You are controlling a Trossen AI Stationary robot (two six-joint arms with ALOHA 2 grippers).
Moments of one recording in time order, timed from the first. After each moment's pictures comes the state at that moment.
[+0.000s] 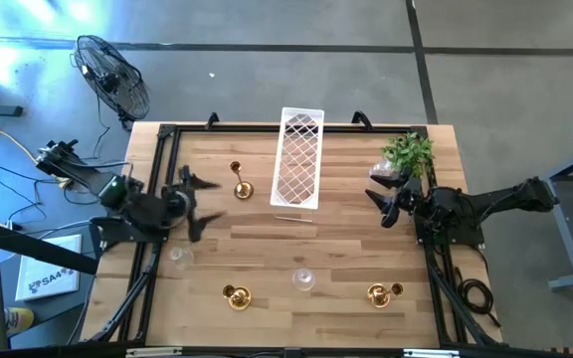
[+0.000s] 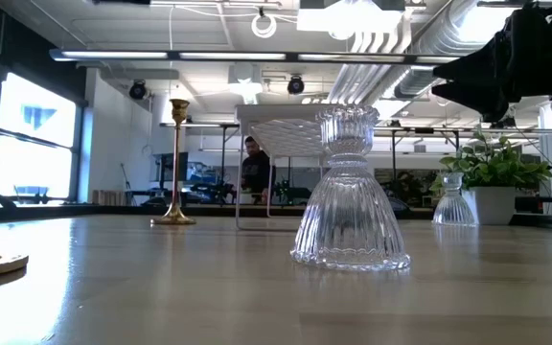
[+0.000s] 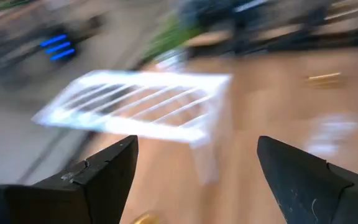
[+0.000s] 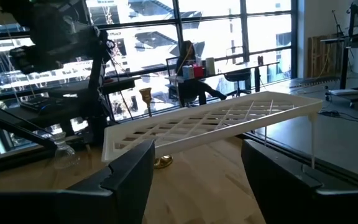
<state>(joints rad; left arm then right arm) -0.50 0.78 0.86 -0.59 -0.86 -0.22 0.14 0.27 0.01 0.38 0.55 0.10</state>
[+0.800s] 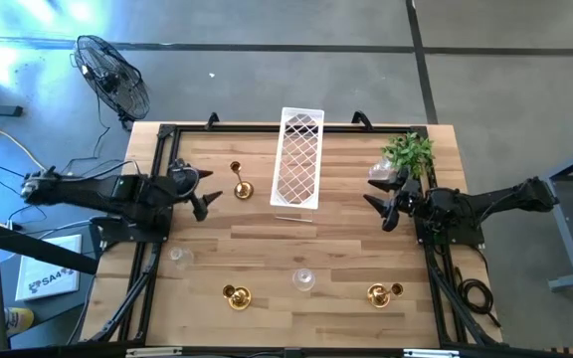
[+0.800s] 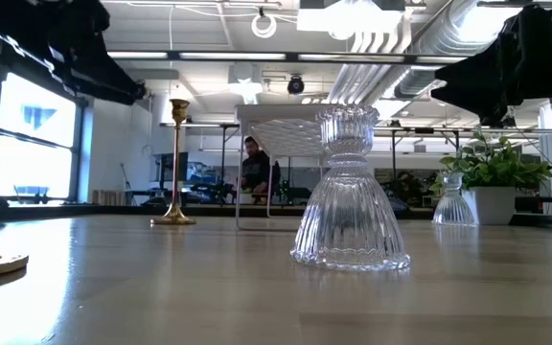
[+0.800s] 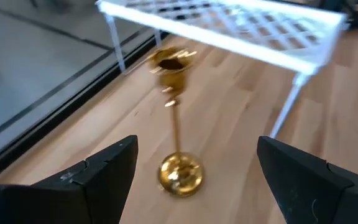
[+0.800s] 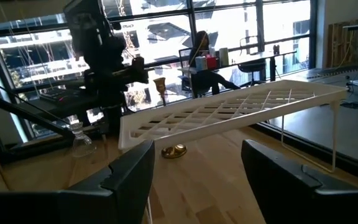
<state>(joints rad) -0.05 0.49 0.47 -0.46 -0.55 -0.27 0.14 0.28 0.01 0.34 0.49 0.15</state>
